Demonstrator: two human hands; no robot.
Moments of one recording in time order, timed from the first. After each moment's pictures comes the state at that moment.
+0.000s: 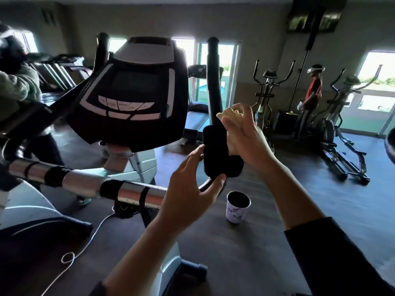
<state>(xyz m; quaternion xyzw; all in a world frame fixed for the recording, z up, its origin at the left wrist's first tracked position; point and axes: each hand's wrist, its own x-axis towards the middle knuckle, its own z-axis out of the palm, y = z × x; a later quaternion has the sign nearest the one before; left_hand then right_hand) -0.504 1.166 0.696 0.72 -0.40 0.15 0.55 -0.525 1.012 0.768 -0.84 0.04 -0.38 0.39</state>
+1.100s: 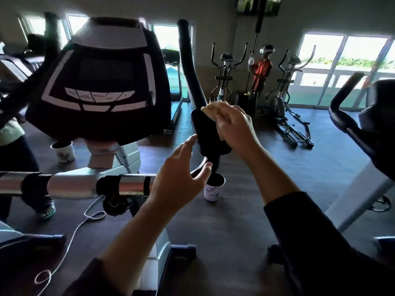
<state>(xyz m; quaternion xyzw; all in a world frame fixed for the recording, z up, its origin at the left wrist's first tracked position) -0.484 1.193 0.692 0.75 -0.47 0.11 0.45 -0.532 1.035 0.753 -0.83 0.20 -0.43 0.28</state>
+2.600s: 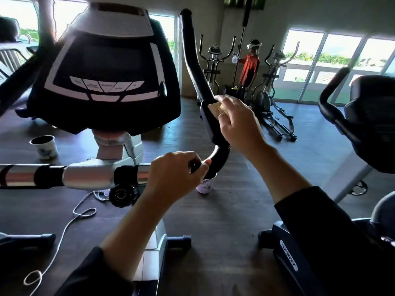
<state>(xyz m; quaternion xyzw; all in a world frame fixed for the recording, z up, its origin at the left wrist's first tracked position) -0.468 1.234 0.698 0.84 -0.45 0.13 0.28 -0.537 1.070 0.749 -0.89 0.22 -0.39 0.08</state>
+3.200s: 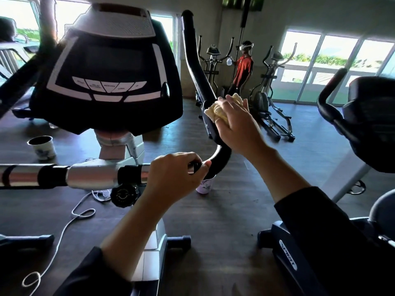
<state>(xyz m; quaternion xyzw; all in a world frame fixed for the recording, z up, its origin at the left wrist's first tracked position) -0.461 1.239 0.692 0.82 -0.47 0.17 0.28 -0.535 1.074 0.746 -0.91 0.21 -0.37 0.05</state>
